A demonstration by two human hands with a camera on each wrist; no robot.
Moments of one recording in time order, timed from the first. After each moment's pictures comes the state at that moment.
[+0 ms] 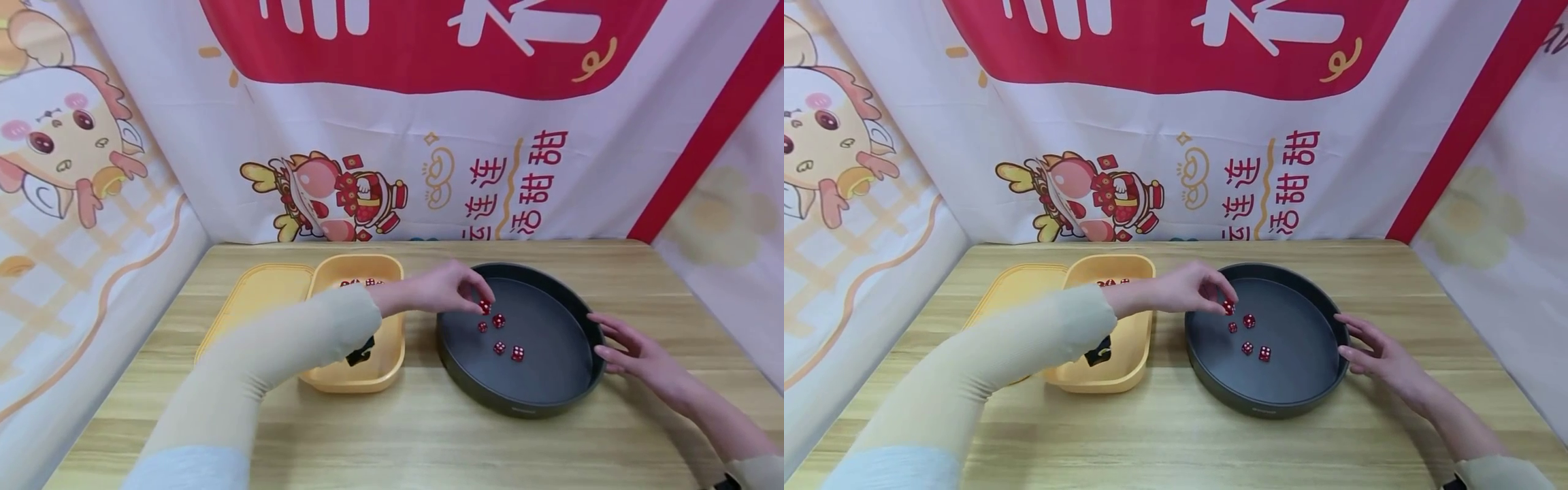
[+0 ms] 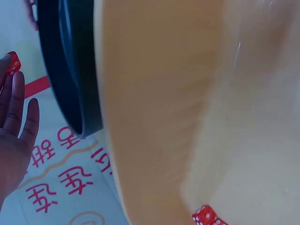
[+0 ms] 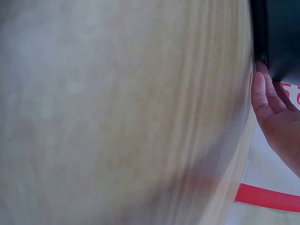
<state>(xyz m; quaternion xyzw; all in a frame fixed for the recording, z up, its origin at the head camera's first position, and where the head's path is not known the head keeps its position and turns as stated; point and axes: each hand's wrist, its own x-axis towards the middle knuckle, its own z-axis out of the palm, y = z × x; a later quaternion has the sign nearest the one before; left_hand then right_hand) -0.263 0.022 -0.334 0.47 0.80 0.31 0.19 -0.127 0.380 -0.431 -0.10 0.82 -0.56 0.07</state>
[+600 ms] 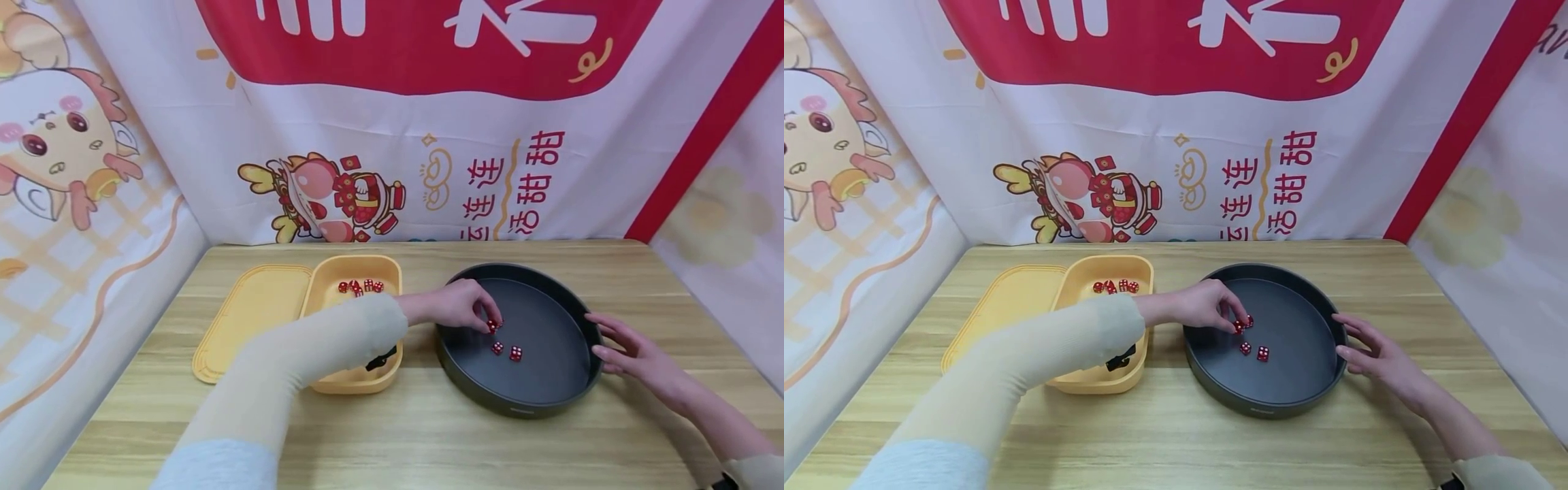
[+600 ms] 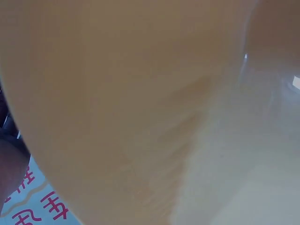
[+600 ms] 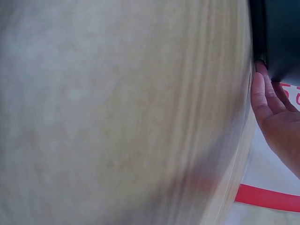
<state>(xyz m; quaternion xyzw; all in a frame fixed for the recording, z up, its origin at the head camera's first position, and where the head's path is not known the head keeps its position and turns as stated) -0.266 0.053 -0.372 0.49 0.81 0.26 0.21 -0.127 0.379 -0.431 -0.10 0.82 -0.56 0.07</state>
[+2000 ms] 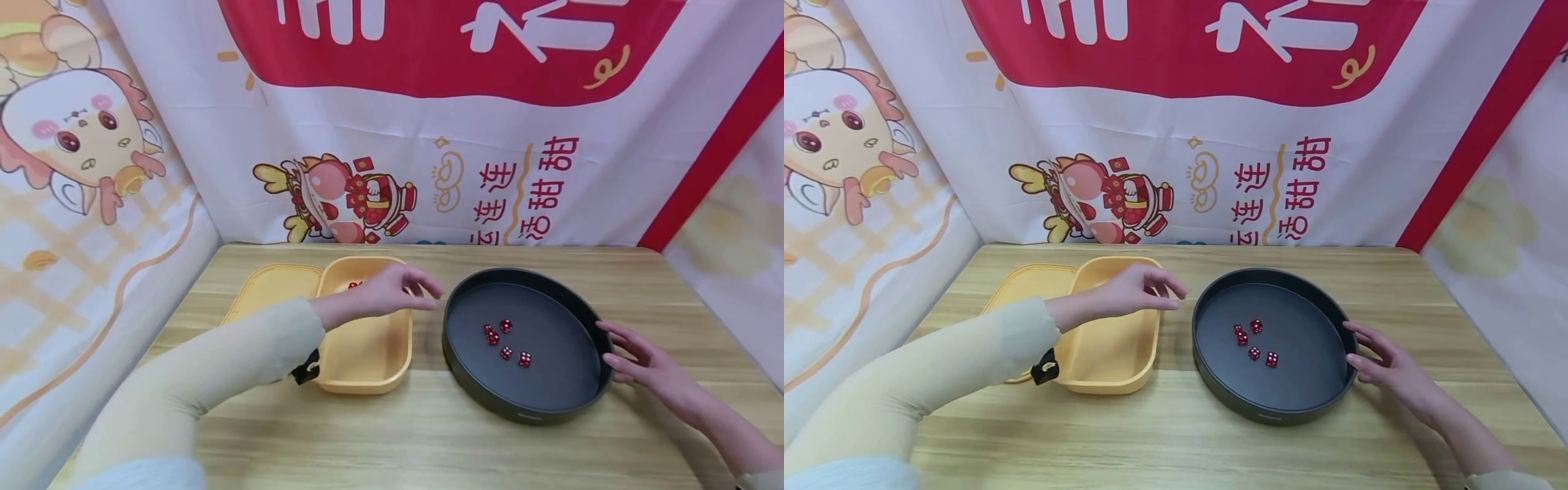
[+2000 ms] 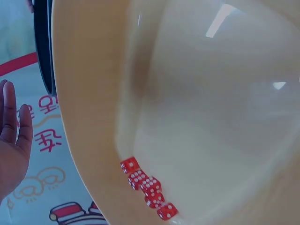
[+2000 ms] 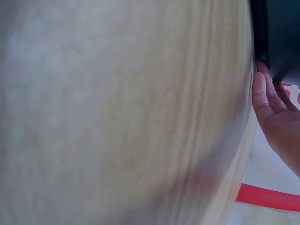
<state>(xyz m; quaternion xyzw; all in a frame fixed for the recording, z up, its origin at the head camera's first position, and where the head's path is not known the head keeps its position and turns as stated) -0.256 -0.065 -0.342 0.36 0.81 0.43 0.15 -0.126 0.380 -0.436 -0.11 0.82 -0.56 0.07</state>
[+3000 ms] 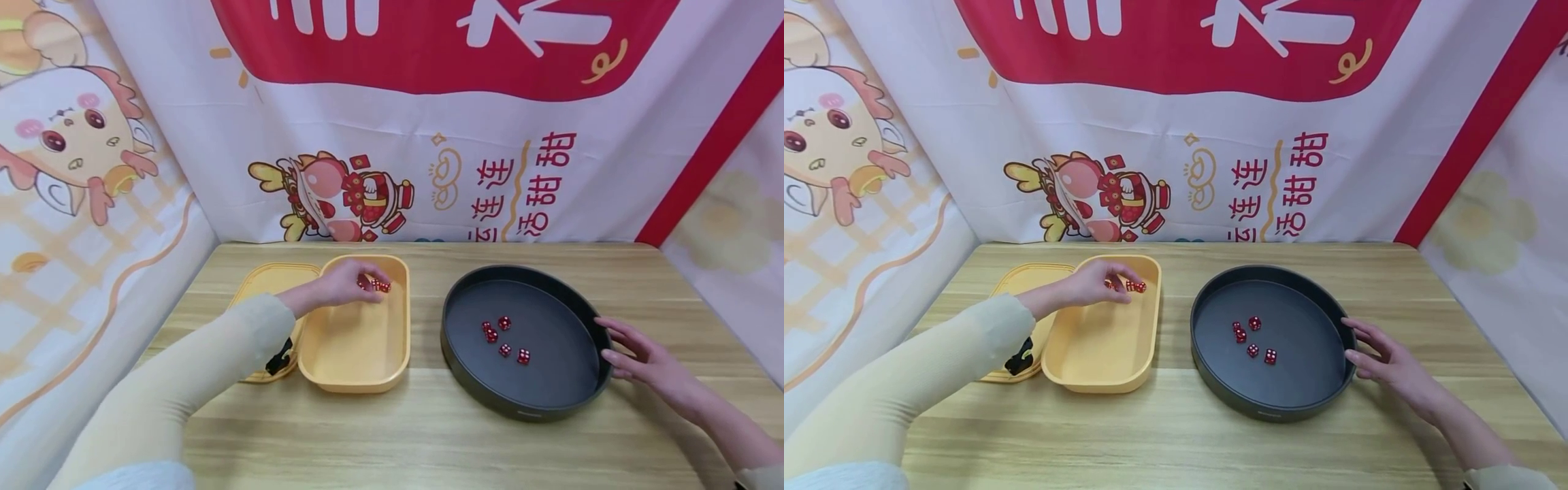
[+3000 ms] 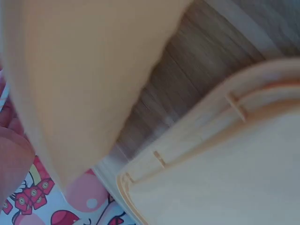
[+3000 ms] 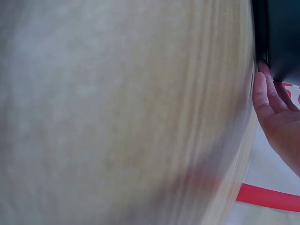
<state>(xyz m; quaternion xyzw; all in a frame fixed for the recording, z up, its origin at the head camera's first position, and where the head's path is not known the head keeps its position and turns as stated) -0.297 -0.132 -0.374 0.31 0.88 0.34 0.14 -0.127 0.381 -0.437 -0.11 0.82 -0.56 0.06</state>
